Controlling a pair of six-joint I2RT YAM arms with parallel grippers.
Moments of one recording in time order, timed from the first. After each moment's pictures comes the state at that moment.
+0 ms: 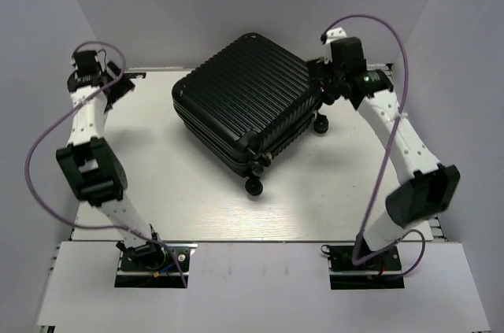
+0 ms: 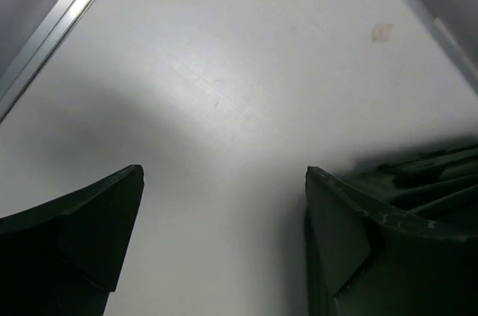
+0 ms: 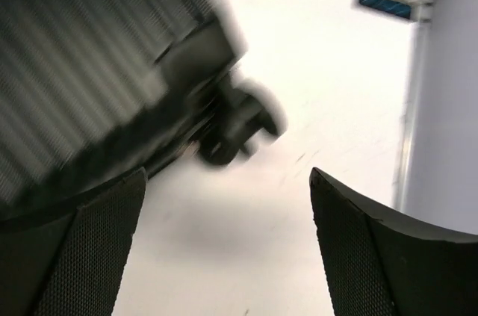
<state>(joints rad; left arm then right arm) 0.30 1.87 1.73 -0.64 0.01 -0.43 0.39 1.56 1.65 -0.74 0.23 -0.06</state>
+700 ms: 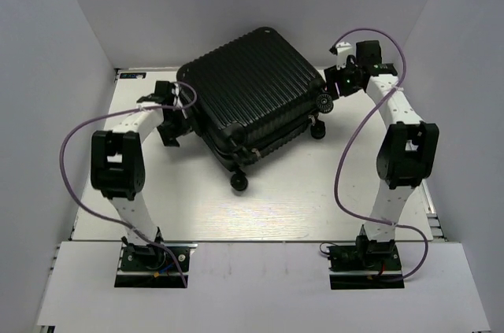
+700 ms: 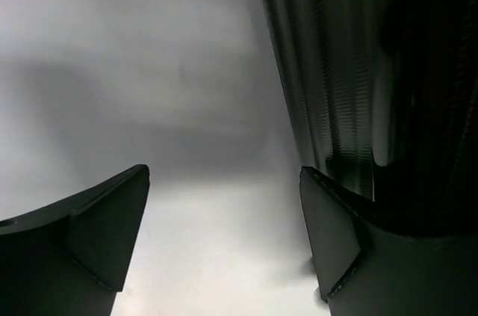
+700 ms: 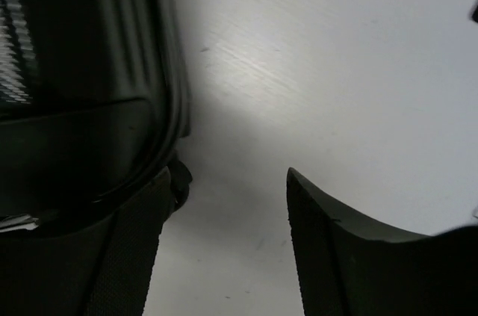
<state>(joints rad) -0.10 1.79 1.25 -0.64 0.14 -0.49 0.08 1.99 1.82 -0.66 -0.26 -0.33</state>
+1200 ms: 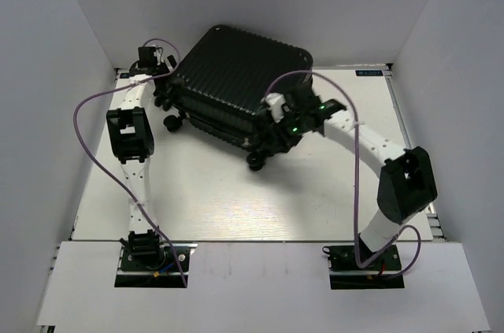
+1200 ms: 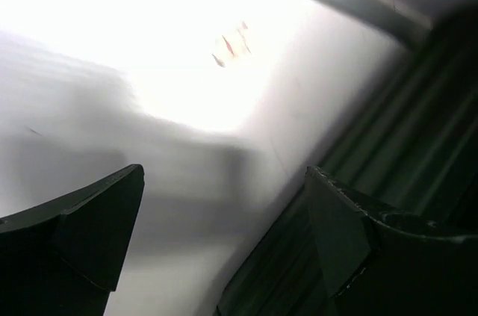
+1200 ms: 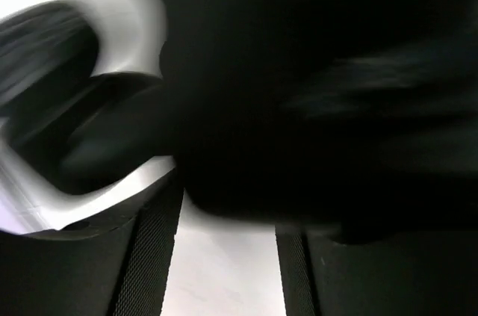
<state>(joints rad) 0.05 2.47 2.19 -0.52 0.18 -0.38 0.51 1.67 1.35 -0.69 -0.41 -0.31</state>
